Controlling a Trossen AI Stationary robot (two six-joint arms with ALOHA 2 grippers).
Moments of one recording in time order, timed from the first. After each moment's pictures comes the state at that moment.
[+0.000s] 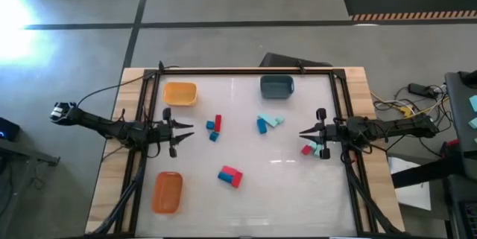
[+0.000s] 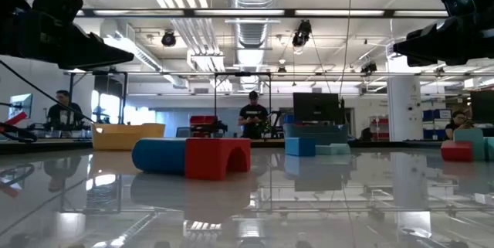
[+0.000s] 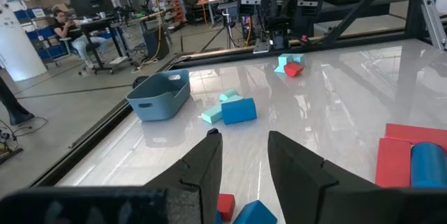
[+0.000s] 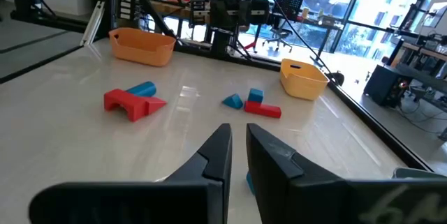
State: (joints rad) left arm -0.26 0.37 0.00 0.22 -0.48 0.13; right arm 0.11 0.14 0.02 0.00 0.08 -0.19
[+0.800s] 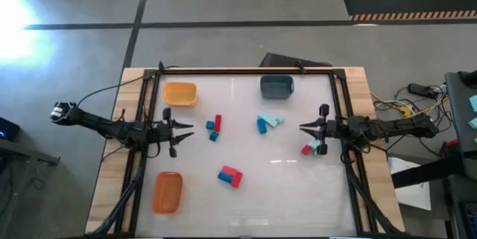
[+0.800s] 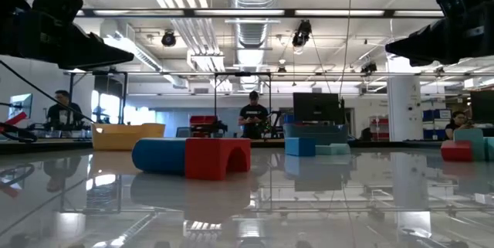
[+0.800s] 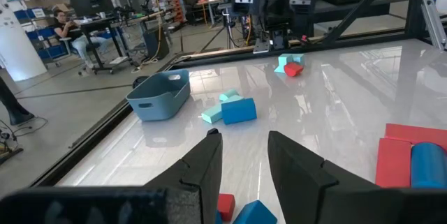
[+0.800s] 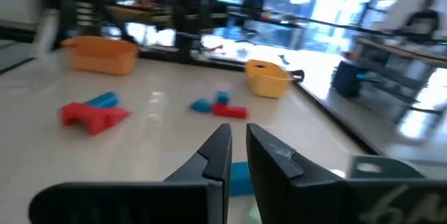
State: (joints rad) left arm -0.26 0.37 0.00 0.22 -0.48 0.13; right arm 0.11 0.14 0.02 0.04 0.23 -0.17
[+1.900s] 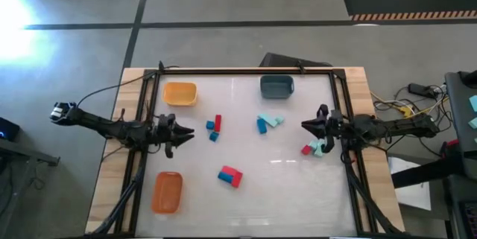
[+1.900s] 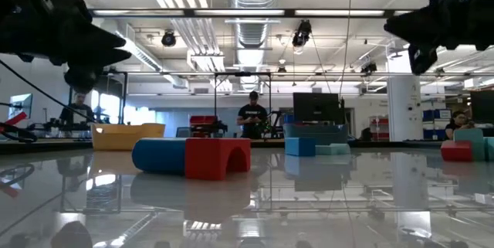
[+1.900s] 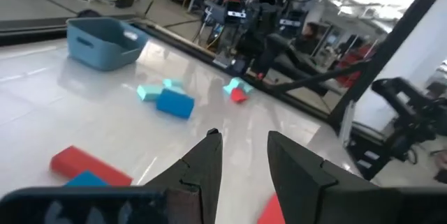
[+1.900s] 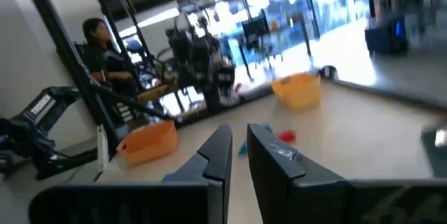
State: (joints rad) left arm -0.26 0.37 0.00 0.27 -0.37 -0.48; right arm 0.11 0.15 0.02 0.25 0.21 0.25
